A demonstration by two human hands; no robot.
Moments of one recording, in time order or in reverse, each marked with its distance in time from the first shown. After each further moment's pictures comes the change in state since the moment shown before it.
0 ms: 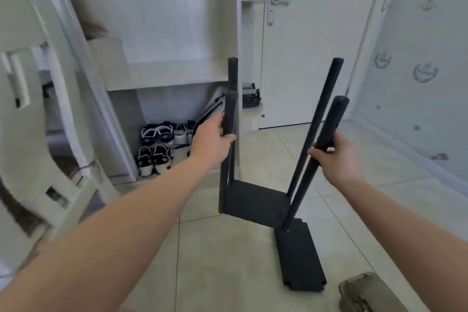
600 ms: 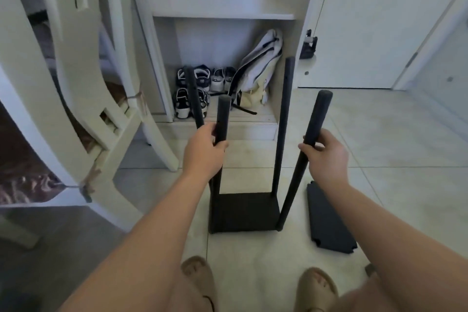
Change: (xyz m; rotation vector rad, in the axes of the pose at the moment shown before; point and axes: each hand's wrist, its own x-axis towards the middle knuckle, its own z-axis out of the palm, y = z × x) left_hand -0.118 -0.170 -0.061 0.072 0.116 -0.312; right_hand -0.092 0.018 0.179 0.044 -0.148 0.021
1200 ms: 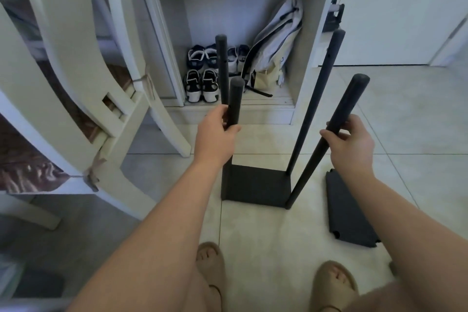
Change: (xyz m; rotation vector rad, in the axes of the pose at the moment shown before) left_hand 0.018 -0.015 0.021 -0.092 0.012 -0.027; right_hand 0.023 0.041 0.018 0.040 0.034 0.052
